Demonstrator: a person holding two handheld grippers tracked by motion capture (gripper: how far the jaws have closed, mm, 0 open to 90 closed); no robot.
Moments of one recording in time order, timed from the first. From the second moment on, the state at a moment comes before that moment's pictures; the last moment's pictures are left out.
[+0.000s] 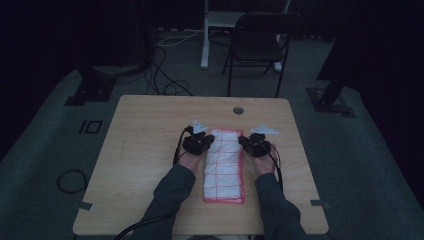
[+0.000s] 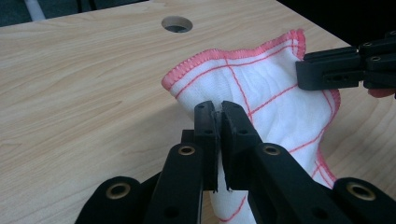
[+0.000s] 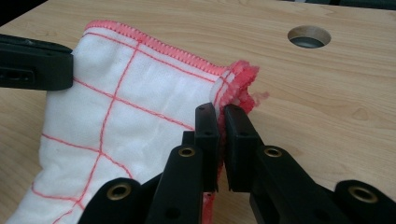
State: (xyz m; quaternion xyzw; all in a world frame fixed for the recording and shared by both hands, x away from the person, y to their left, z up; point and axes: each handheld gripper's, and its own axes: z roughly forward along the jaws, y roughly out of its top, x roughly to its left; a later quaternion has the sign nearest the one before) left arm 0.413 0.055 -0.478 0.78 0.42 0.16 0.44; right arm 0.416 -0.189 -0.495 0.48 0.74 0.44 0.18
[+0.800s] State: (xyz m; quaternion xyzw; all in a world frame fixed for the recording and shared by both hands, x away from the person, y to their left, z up) left arm 0.380 0.063 -0.473 0.78 0.40 0.15 0.46; right arm 0.388 -0.191 -0.488 0.46 0.75 0.45 0.18
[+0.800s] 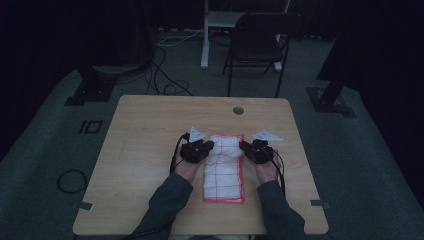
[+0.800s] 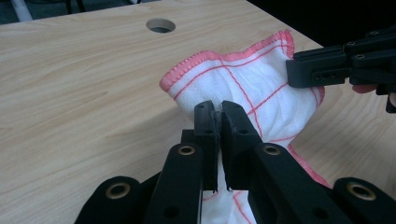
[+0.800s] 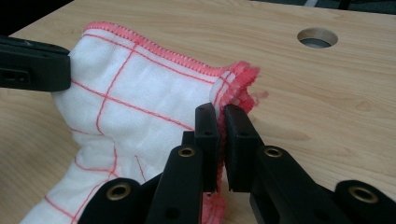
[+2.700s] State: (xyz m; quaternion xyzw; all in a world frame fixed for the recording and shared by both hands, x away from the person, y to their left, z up) left arm 0.309 0.077 -0.524 0.81 0.40 0.11 0.43; right arm 0.315 -0.191 -0.524 0.43 0.78 0.42 0.14
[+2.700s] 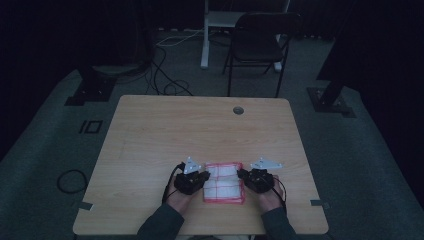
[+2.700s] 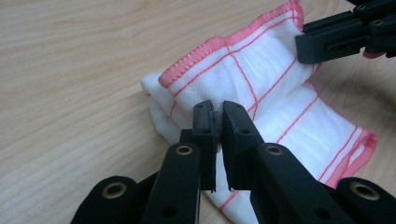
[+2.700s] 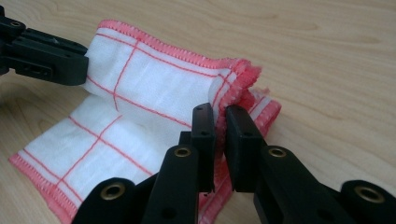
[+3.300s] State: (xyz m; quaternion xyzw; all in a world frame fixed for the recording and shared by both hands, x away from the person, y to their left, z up) left arm 0.313 0.091 -0.511 0.78 0.41 0.12 0.46; right arm 0.309 -0.194 -0.533 0.43 0.79 0.41 0.13
